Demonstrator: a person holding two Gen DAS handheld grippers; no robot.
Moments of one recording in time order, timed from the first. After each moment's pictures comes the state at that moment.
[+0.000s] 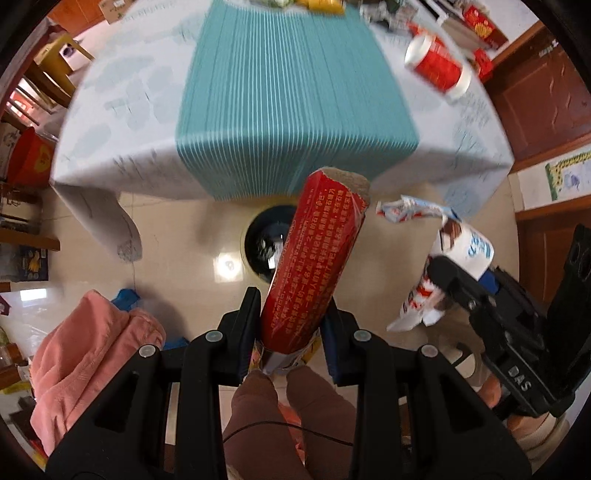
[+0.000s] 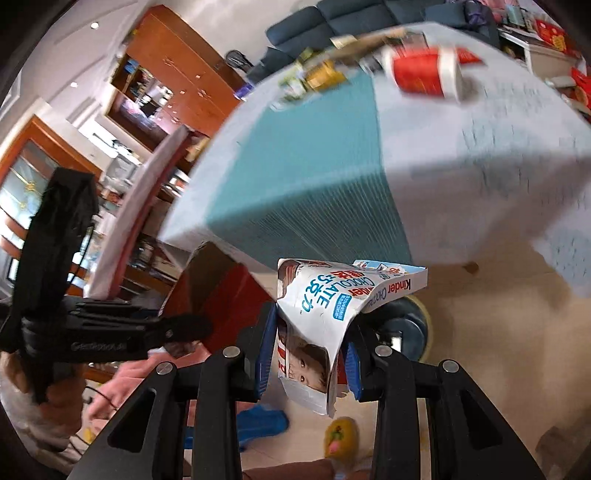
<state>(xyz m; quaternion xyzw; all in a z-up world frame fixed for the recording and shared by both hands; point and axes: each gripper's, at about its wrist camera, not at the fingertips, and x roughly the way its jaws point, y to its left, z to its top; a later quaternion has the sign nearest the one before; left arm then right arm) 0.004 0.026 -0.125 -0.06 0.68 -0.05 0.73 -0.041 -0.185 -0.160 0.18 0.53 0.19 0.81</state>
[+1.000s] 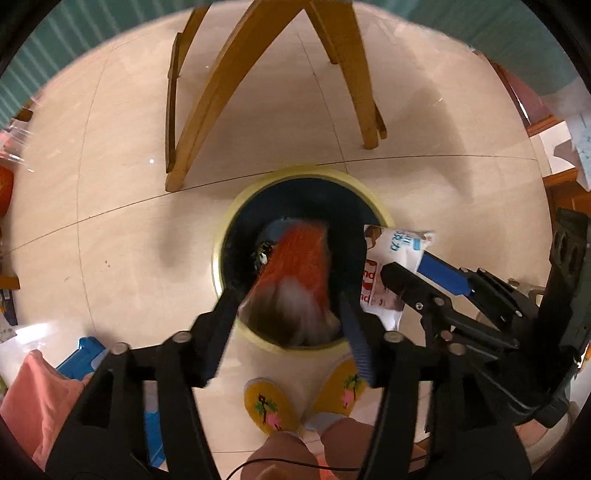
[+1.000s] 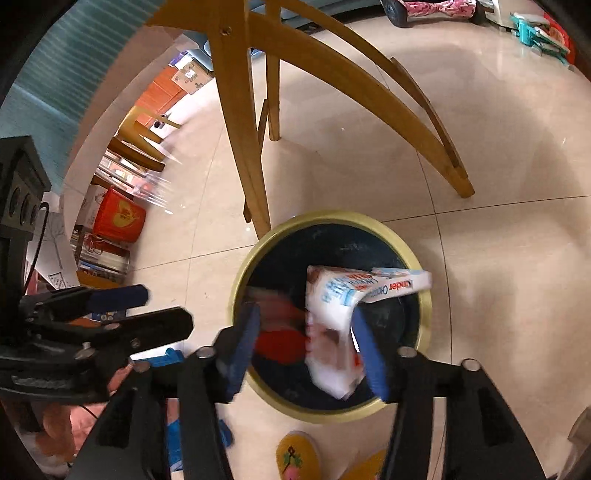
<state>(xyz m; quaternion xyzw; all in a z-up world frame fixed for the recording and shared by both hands) 0.052 -0.004 -0.453 -0.01 0.67 -0.09 0.73 -0.002 -0.163 -0.503 0.18 0.59 0.11 0.78</state>
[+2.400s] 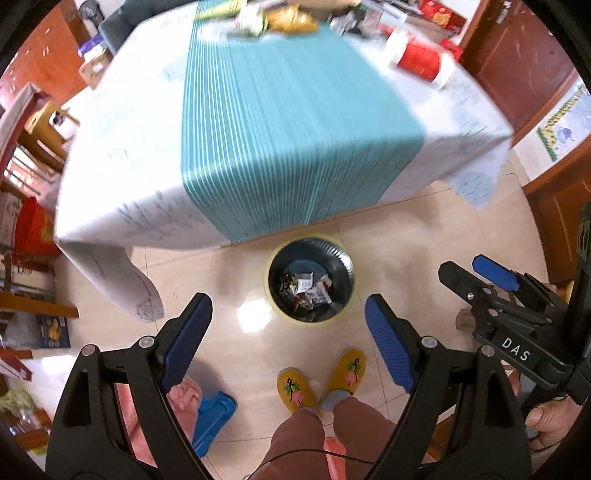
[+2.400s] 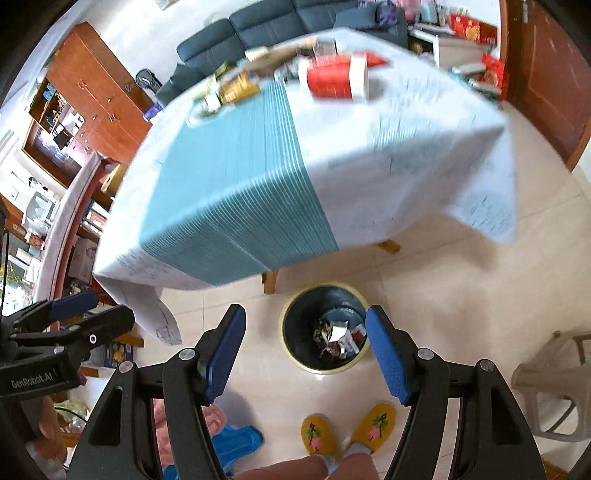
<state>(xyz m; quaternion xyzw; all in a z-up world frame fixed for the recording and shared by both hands) -0.013 0.028 -0.112 0.04 0.59 -0.09 0.80 -0.056 -0.163 -0.114 0.16 0.54 -0.01 0.83</state>
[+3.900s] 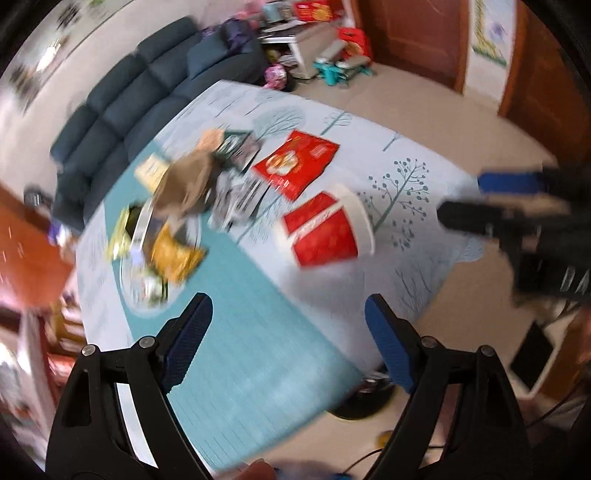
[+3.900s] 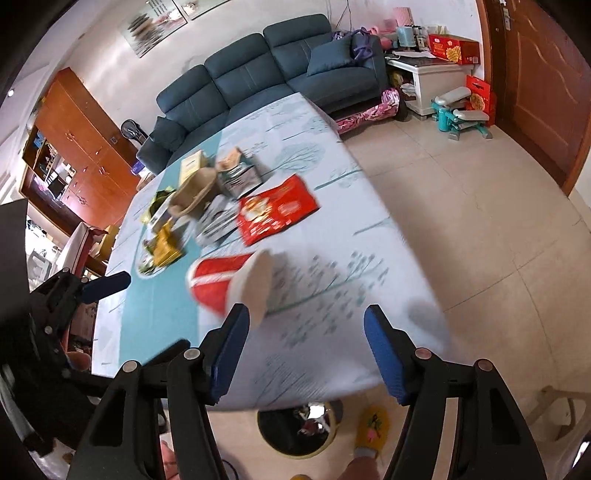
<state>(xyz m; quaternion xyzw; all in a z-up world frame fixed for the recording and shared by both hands) 0.166 -0.196 -0.043 0.31 0.45 -0.21 0.81 0.134 -0.367 -0.068 0.20 0.49 -0.03 0.85</state>
